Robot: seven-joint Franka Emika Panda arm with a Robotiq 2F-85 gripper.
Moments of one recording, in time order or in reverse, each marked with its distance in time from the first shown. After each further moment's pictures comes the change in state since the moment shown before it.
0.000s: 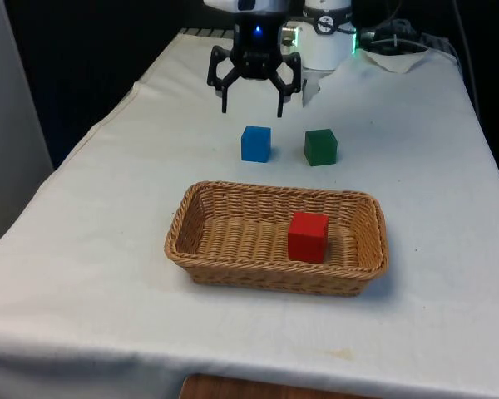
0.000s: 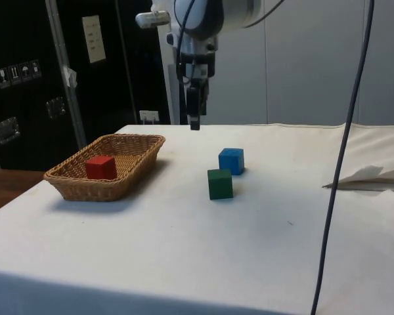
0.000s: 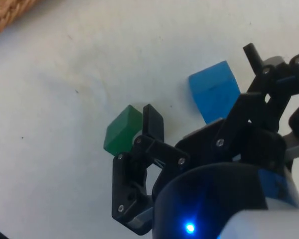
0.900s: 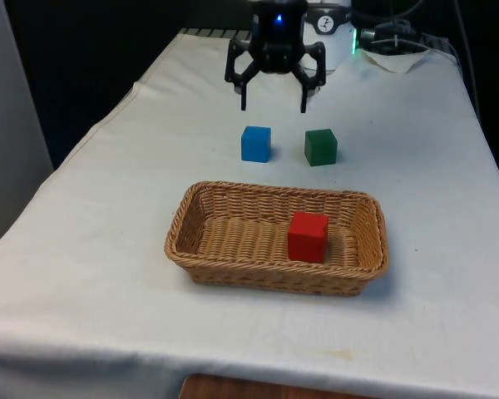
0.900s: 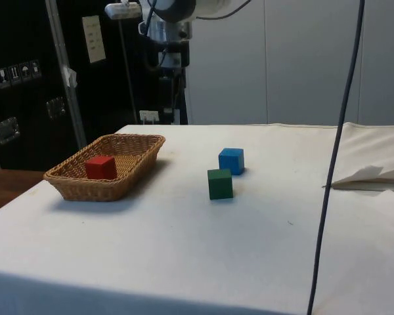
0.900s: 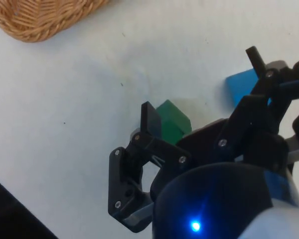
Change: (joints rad) arm 0.006 0.038 0.035 0.162 0.010 -0.157 0.070
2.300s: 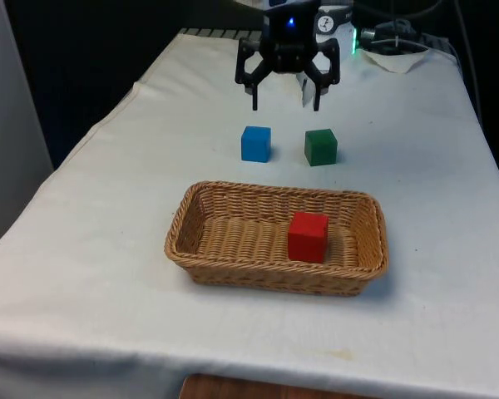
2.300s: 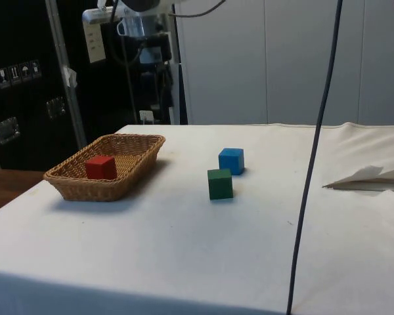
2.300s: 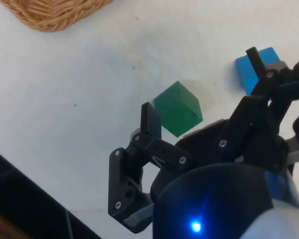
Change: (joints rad) arm -0.002 0.133 -0.020 0.202 0.045 -0.275 0.001
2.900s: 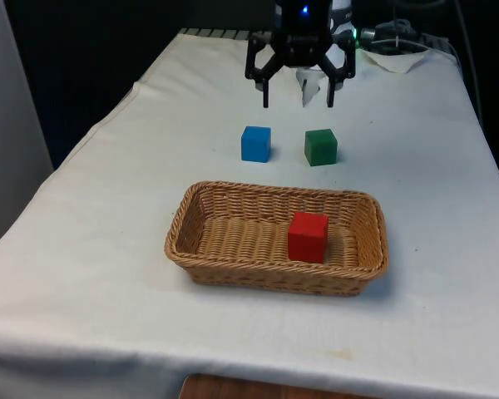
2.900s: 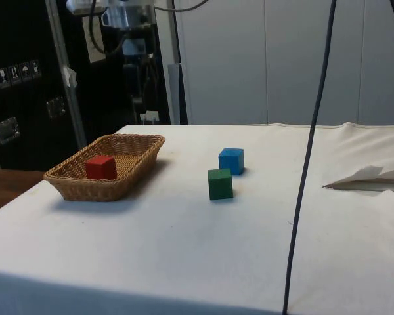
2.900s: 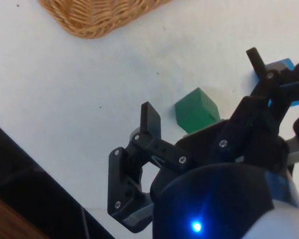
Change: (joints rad) arm 0.000 0.028 0.004 0.089 0.041 -0.037 0.009
